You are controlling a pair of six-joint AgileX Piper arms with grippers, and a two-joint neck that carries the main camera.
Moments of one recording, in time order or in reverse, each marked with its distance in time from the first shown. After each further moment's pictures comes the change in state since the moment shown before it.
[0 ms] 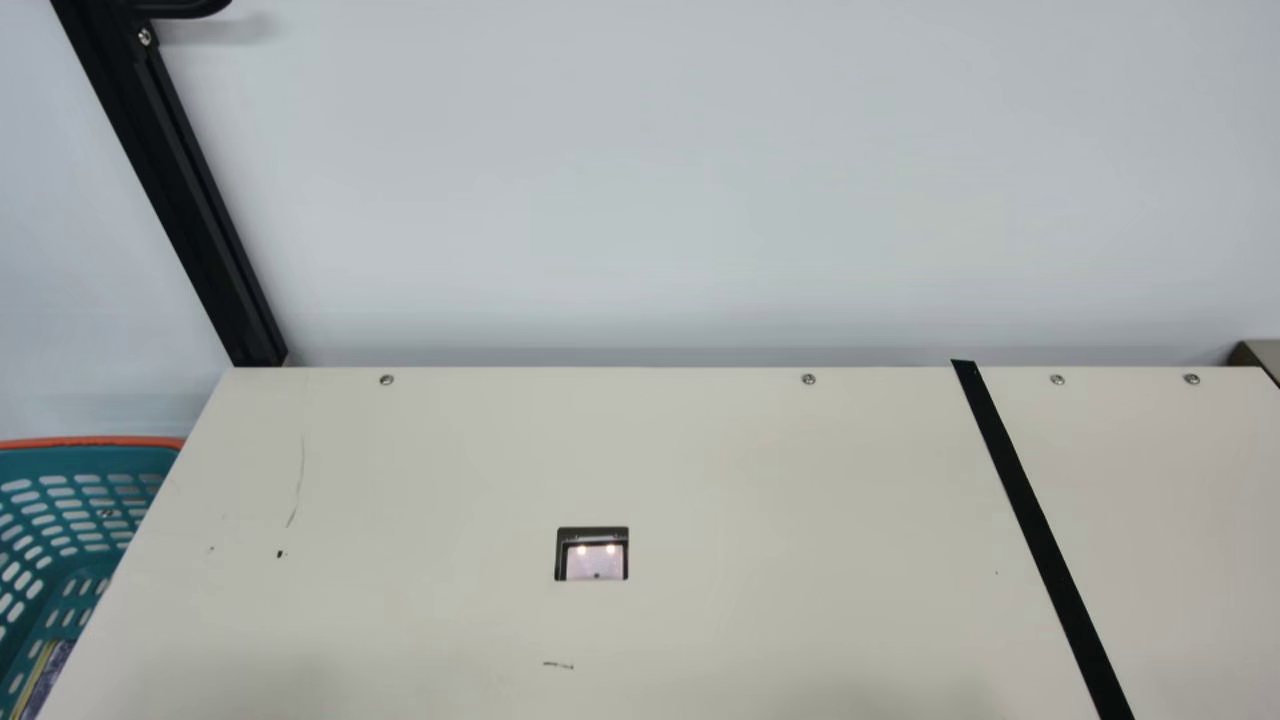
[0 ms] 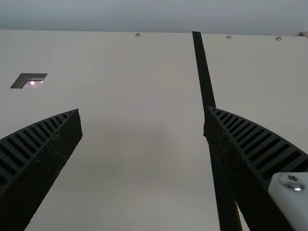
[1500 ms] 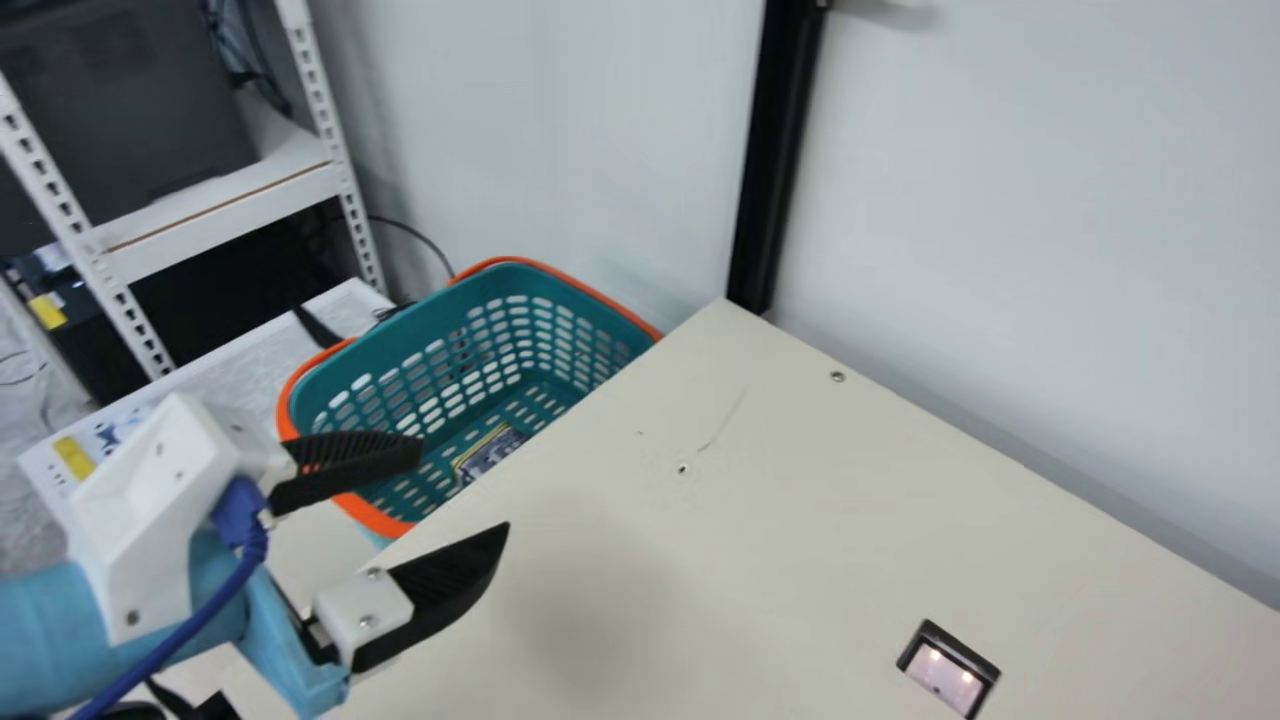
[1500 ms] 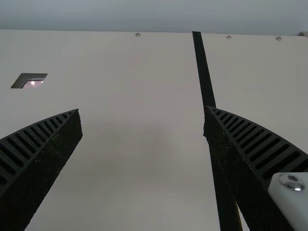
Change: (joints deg) left arm 0.0 0.0 0.0 0.0 0.0 0.0; right arm 0.0 0.0 0.0 0.1 0.0 0.0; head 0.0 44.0
